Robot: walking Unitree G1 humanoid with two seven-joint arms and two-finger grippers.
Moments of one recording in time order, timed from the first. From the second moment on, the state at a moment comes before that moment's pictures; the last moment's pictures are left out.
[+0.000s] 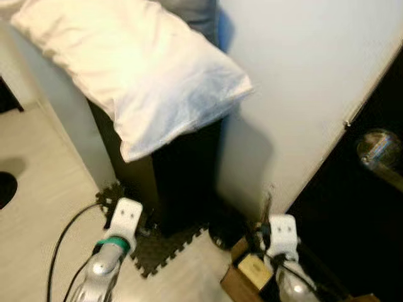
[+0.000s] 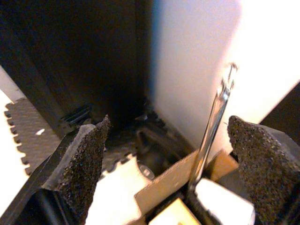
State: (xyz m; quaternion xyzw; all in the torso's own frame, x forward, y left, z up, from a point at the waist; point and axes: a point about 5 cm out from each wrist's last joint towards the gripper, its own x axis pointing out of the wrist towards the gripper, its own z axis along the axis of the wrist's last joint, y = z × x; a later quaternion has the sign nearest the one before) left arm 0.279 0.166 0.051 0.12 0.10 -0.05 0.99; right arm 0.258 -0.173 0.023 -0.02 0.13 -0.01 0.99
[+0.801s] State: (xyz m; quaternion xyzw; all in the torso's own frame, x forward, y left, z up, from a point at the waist) left arm 0.277 0.170 0.050 0.12 0.09 -0.05 0.99; right arm 0.258 -0.168 0.021 -0.01 0.13 0.00 0.99
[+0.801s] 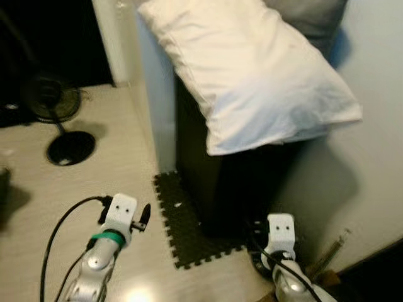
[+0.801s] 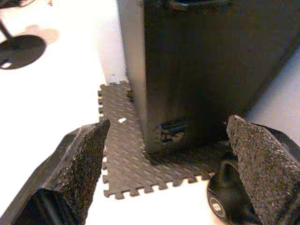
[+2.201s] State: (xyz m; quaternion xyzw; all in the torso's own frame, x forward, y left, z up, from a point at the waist) left arm 0.285 0.162 0.056 0.11 0.09 -0.06 0.99; right arm 0.258 -0.178 0.022 0.02 0.13 -0.04 0.99
